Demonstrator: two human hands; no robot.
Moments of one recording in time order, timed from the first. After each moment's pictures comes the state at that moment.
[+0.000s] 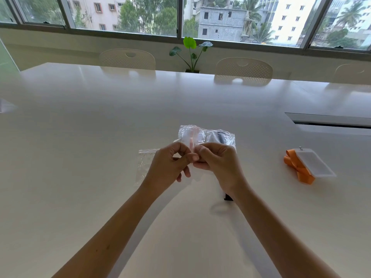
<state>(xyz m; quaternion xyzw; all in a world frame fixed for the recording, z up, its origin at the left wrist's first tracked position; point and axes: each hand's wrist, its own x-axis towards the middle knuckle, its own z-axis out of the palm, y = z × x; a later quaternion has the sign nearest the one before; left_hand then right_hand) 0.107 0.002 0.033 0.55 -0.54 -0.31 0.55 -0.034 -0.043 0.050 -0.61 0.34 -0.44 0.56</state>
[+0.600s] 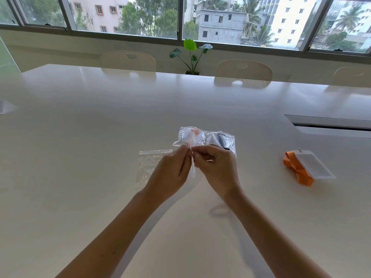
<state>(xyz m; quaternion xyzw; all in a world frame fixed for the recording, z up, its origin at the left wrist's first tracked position) 0.104 0.005 0.027 0.57 -0.69 -0.02 0.44 -0.026 -0.033 0.049 -0.70 0.40 -0.47 0.35</state>
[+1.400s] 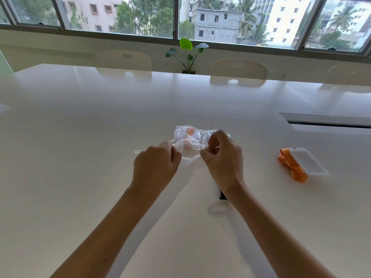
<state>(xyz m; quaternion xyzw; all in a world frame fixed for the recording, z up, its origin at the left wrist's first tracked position) 0.105 0.016 0.051 0.73 -0.59 0.14 0.32 -0.039 -0.047 0.054 -0.72 0.48 -0.47 0.16</state>
